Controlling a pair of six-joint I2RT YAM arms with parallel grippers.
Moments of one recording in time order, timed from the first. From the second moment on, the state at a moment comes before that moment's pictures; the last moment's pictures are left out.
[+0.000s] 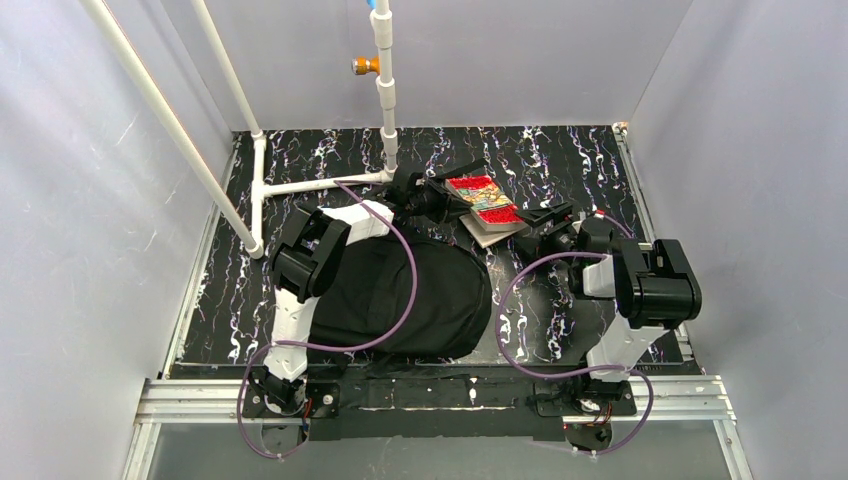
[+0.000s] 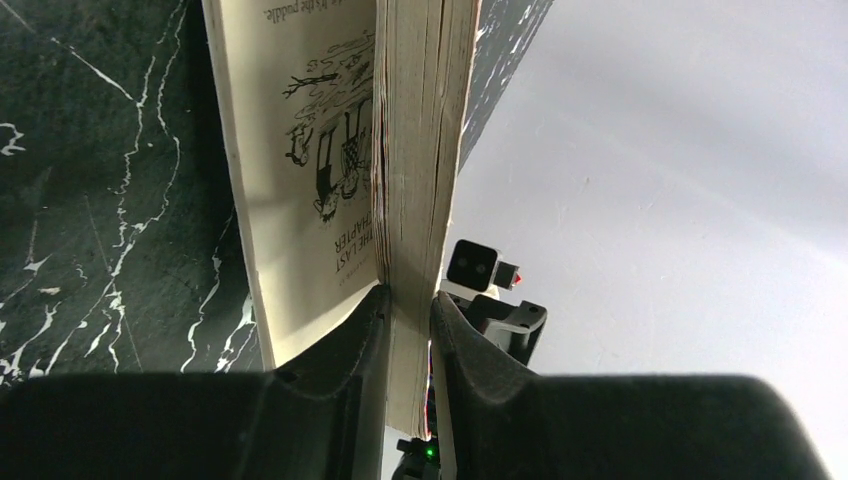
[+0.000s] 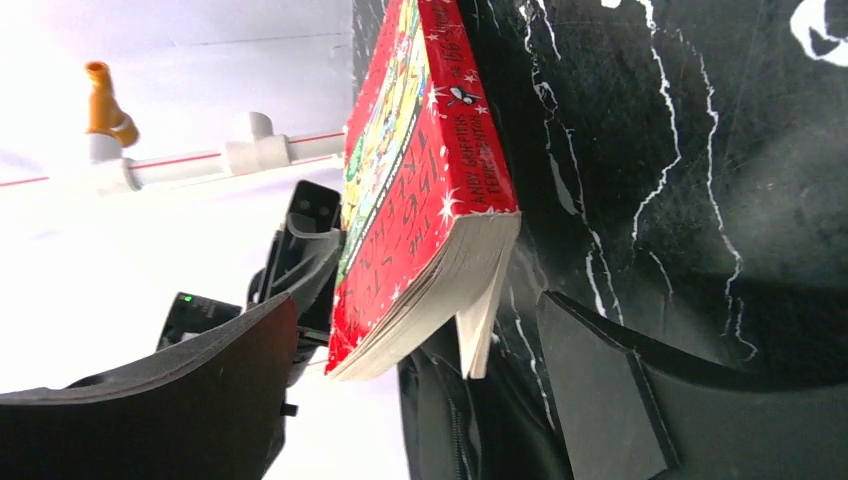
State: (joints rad) left arm -0.56 2.15 1.41 0.18 0.41 -1.55; right arm -0.01 1.73 0.45 0.93 -0.55 1.36
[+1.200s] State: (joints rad) left arm -0.67 1.52 1.22 -0.20 0.48 -0.90; right arm -0.12 1.29 0.47 0.37 -0.49 1.06
